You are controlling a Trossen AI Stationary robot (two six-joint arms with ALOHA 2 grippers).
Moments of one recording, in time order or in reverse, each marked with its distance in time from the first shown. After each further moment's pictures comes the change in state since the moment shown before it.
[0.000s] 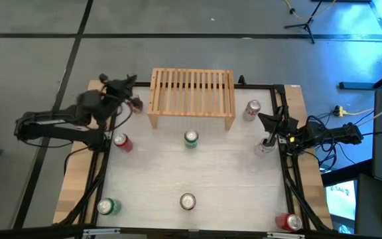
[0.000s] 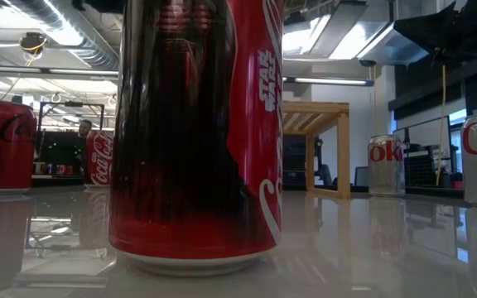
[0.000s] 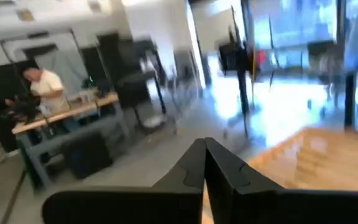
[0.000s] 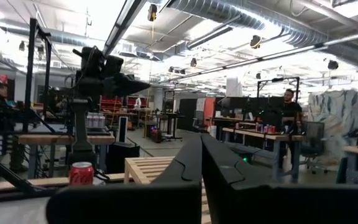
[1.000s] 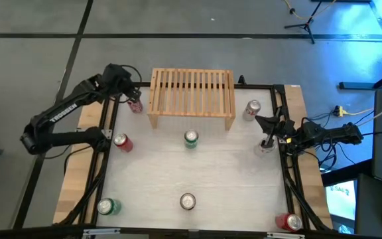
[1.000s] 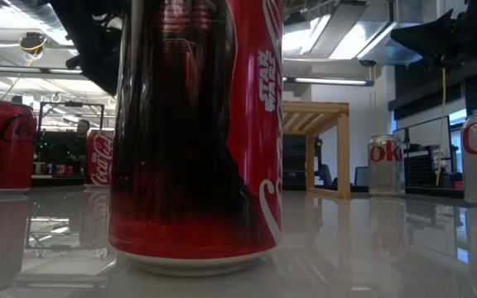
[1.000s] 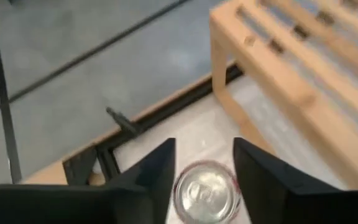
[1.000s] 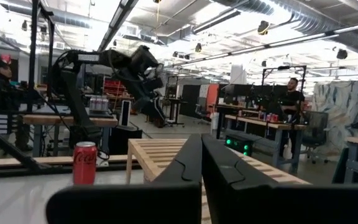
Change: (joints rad) left arm 0.655 0.241 0.183 -0.791 0.606 -0.360; right arm 0.000 0.000 0.000 -0.085 -0.012 0.028
